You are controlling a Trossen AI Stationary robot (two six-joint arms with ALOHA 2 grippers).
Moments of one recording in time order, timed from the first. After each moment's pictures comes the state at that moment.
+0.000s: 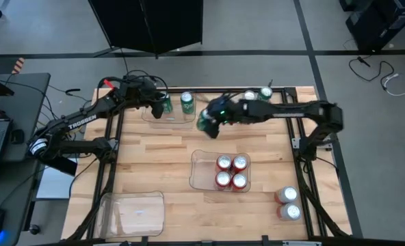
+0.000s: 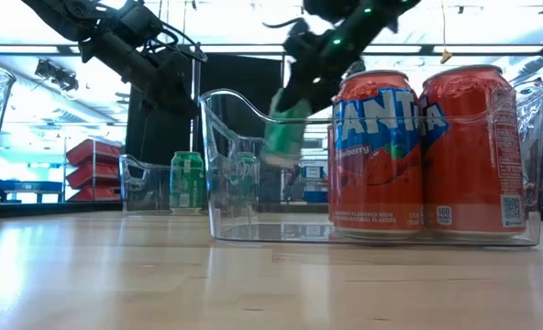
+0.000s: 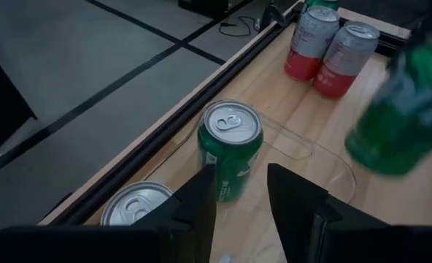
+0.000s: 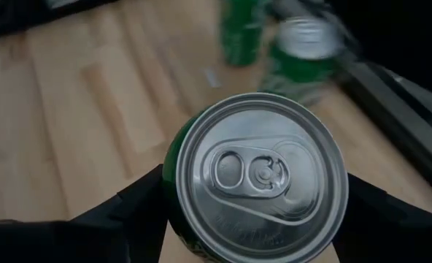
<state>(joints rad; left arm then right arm) 0.74 1.06 0.75 -0.19 0.17 -0.01 -0.21 1.66 1.30 -0.40 0.19 0.21</state>
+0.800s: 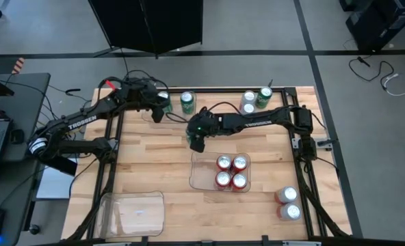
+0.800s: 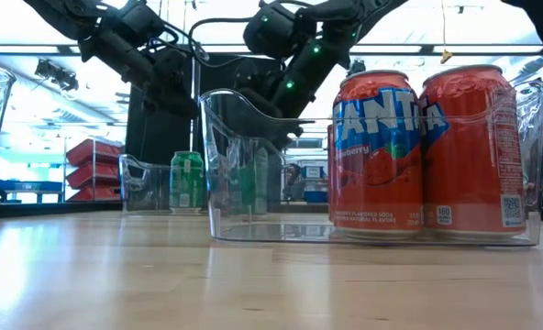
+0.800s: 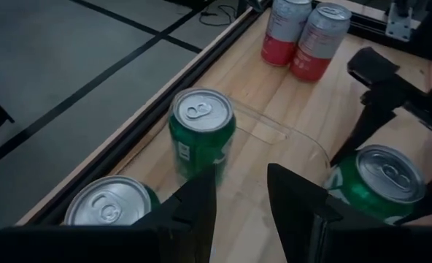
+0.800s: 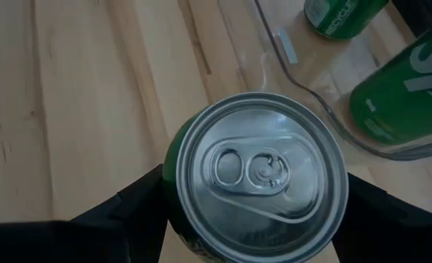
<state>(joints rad) 0.70 1.06 0.75 -0.22 0.21 0.02 -0.12 2.01 1.48 -0.36 0.18 0.11</state>
